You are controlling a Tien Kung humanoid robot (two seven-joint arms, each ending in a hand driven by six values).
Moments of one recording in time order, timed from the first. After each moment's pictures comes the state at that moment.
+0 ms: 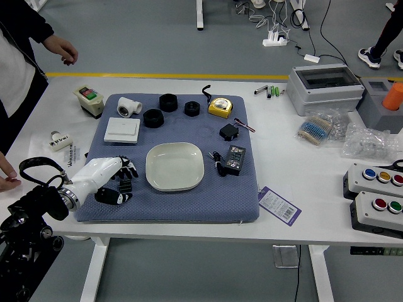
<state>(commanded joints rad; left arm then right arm) -0.25 0.22 -1.26 -1.26 2.27 -0.14 -0.09 0.00 -0.27 0.35 0.33 0.32 -0.26 0.01</state>
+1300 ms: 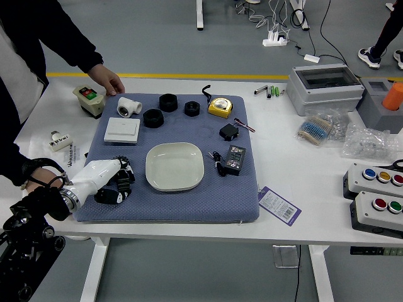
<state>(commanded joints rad) -0.27 0.23 -1.24 -1.22 2.27 -0.13 -0.06 -0.01 -0.27 0.35 0.33 0.32 -0.26 0.01</state>
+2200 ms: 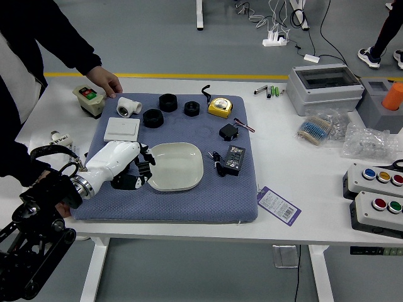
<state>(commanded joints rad) -0.32 0.20 -1.17 -1.33 2.27 -0.08 -0.10 0.00 -0.27 0.35 0.33 0.32 -0.26 0.01</state>
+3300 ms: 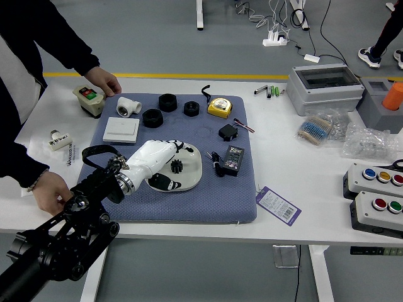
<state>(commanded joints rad) -0.47 0.08 -1.03 -1.09 2.27 0.06 -0.09 0.00 -0.27 0.34 0.33 0.33 -0.26 0.01</state>
